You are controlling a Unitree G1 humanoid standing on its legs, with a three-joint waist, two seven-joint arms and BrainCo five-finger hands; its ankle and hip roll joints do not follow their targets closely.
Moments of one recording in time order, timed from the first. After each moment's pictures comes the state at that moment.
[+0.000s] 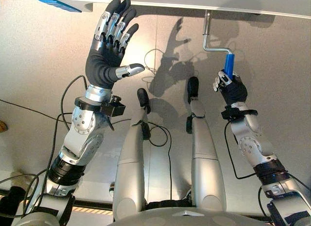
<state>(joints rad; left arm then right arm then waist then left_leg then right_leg) -0.34 0.57 -0.22 -0.42 -0.64 -0.30 0.08 -0.26 -0.53 0.17 0.05 0.91 -0.17 -0.06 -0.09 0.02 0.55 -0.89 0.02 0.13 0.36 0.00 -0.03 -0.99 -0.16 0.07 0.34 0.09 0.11</state>
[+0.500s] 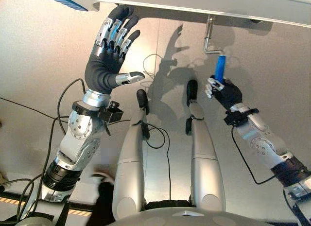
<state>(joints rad) -0.31 0.62 -0.26 -0.46 -0.64 -0.29 0.05 -0.38 -0.76 0.46 -0.04 1.09 -0.11 0.01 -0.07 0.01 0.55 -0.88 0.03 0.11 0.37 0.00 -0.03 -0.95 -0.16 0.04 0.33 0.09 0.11</state>
